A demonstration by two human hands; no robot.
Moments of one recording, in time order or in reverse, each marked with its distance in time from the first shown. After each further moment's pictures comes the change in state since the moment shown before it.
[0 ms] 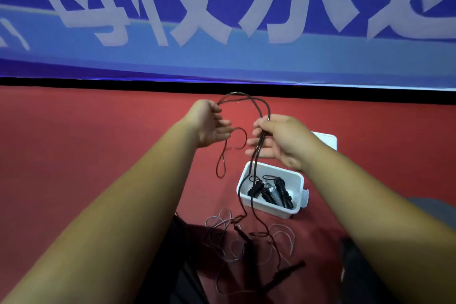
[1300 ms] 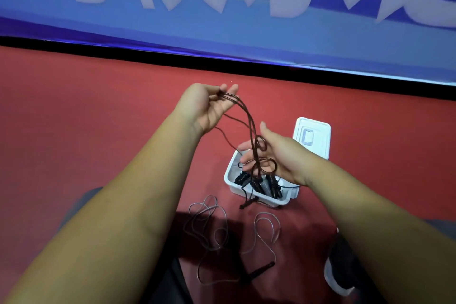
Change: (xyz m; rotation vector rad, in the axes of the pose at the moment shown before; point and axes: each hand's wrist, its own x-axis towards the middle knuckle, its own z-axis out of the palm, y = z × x) left_hand 0.043 -0.021 0.010 -0.599 -0.078 0.192; right_hand 0.051 0.075 -0.047 -0.217 -0.198 0.271
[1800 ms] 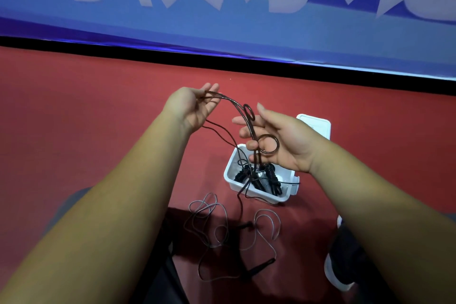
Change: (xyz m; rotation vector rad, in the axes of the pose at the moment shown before) left_hand 0.012 0.008 -0.027 0.008 0.109 0.022; right_hand -0.022 -0.032 0.003 0.215 -0.196 -0.091
